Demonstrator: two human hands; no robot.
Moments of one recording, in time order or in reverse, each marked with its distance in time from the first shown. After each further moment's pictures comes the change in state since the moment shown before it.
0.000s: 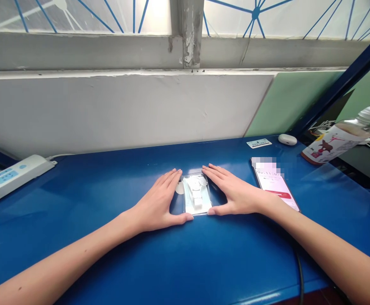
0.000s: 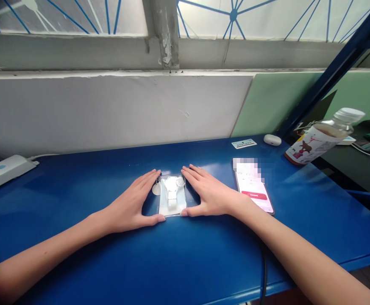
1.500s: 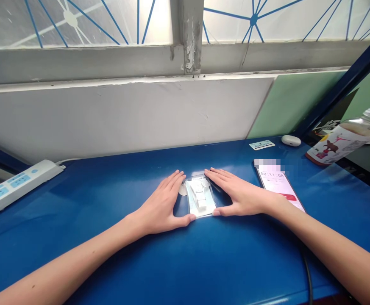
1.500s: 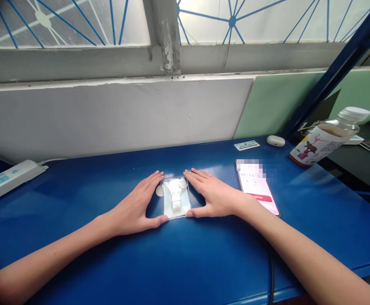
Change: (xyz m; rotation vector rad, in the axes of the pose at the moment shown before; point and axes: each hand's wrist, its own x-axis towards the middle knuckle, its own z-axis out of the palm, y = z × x) left_hand 0.001 0.004 -0.003 0.051 -0.010 -0.006; right_hand 0.001 0.000 -0.007 -0.009 -0.083 0.002
